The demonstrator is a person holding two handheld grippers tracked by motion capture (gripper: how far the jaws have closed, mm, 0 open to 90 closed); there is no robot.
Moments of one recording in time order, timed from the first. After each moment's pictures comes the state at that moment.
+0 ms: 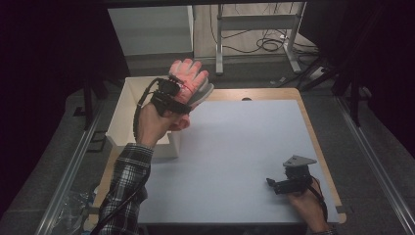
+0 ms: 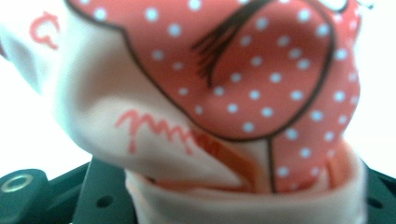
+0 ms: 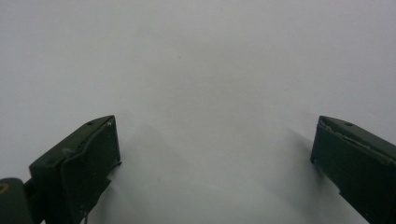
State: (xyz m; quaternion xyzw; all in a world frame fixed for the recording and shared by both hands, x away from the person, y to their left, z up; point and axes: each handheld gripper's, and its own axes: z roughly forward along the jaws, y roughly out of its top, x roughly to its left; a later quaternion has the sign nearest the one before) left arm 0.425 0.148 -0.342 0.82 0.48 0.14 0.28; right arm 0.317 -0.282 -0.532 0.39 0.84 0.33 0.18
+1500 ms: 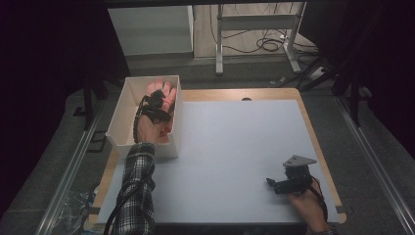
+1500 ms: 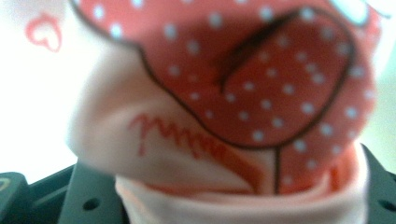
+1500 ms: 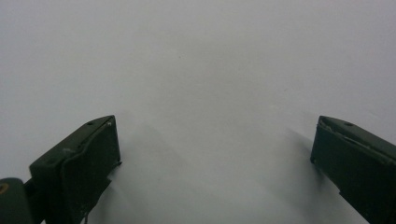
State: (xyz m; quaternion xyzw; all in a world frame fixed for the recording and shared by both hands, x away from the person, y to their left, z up) left arm 0.504 0.205 -0.482 0.75 0.62 0.13 0.16; right arm 0.318 -0.282 -0.532 0.39 0.84 0.33 0.18
